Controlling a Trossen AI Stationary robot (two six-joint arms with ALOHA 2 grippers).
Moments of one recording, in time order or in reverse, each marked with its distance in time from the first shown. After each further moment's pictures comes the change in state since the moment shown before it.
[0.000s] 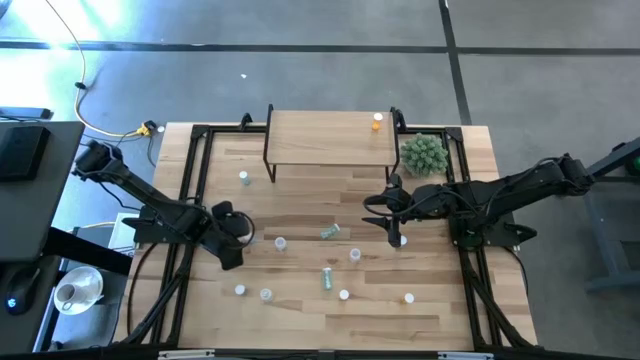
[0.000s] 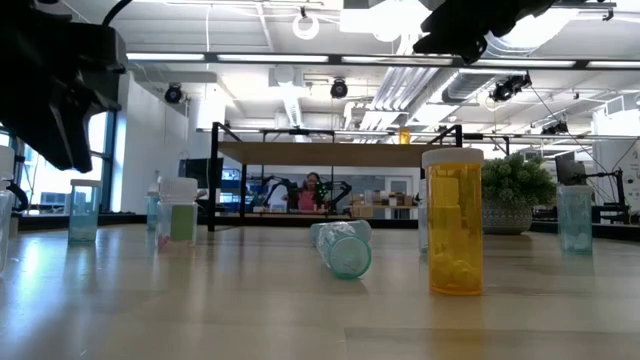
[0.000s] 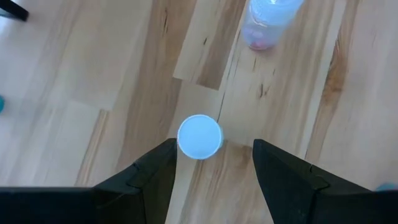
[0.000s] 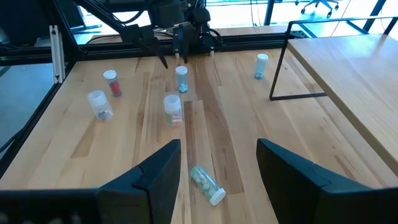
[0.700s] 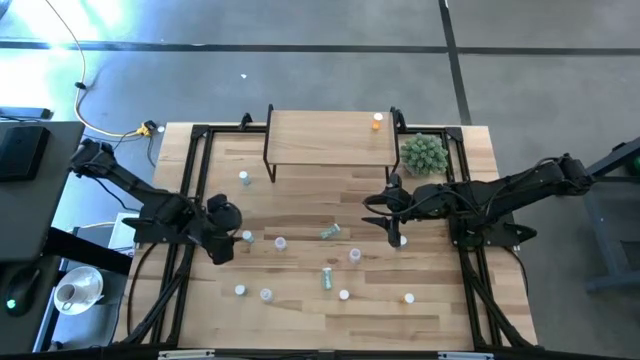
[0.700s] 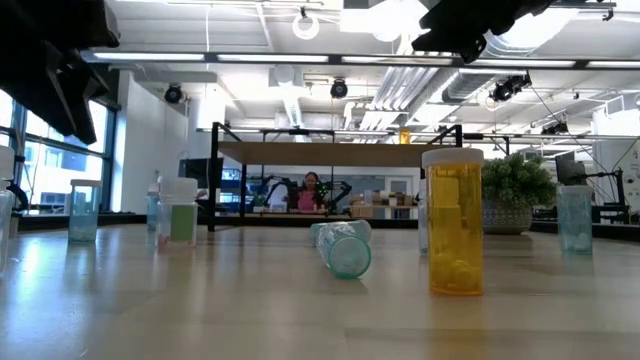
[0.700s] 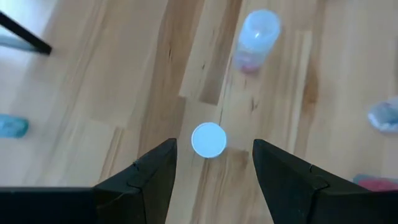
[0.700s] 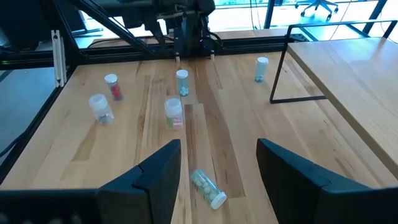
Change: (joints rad) left arm 0.000 -0.189 0.000 -0.065 -0.024 0.069; right arm 0.000 0.000 0.000 0.017 0.000 0.000
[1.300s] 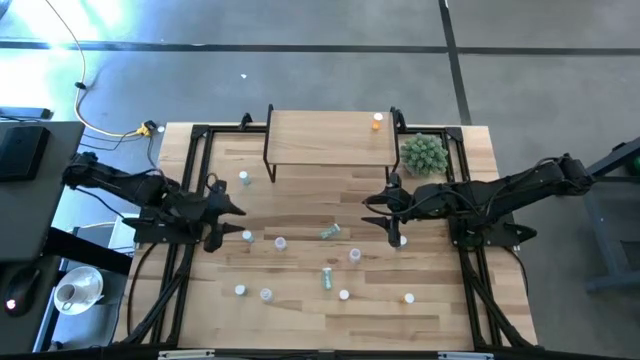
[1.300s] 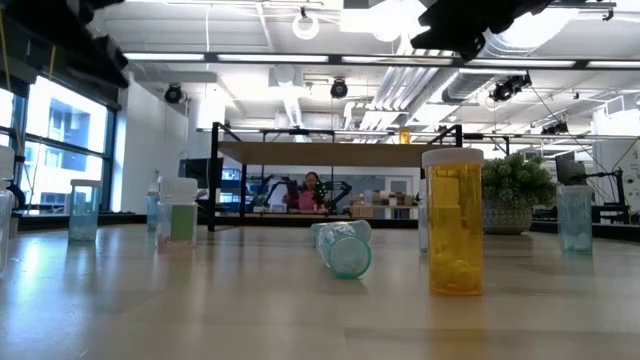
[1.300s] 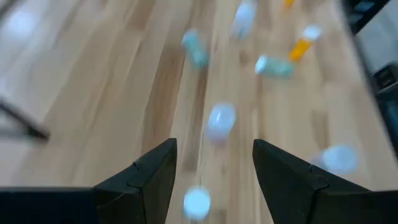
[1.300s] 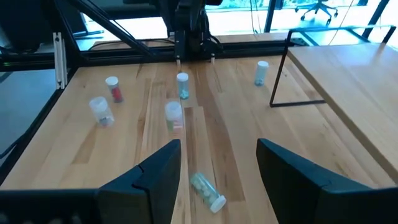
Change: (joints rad) left arm 0.169 -0.290 0.000 0.106 0.113 0.269; right arm 0.000 0.000 0.000 0.007 0.000 -0.007
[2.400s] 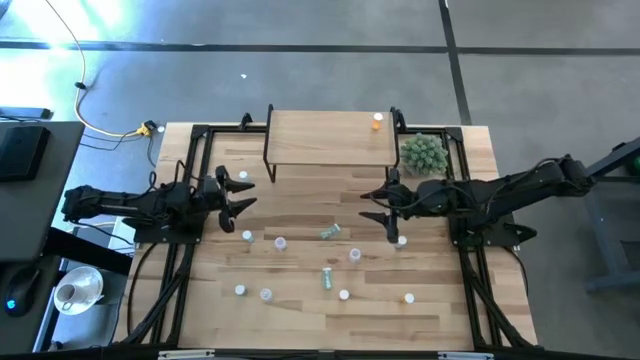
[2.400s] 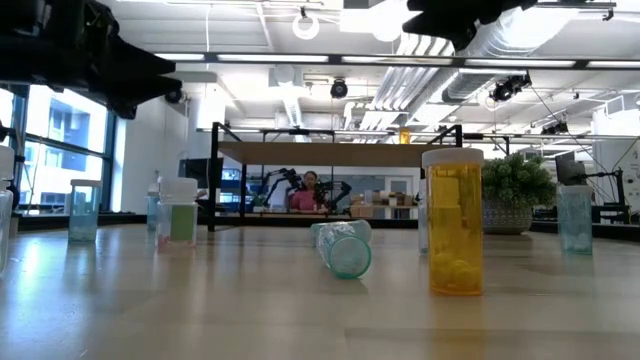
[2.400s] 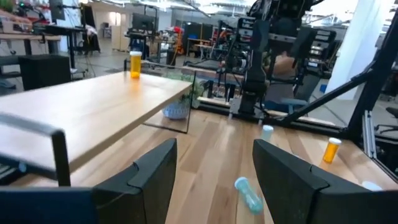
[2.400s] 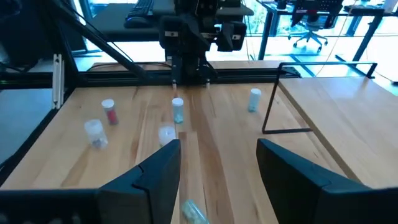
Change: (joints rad) left arm 0.337 -0.382 -0.550 0.940 0.015 0.311; right arm -0.017 0.000 0.000 0.106 0.002 -0.080
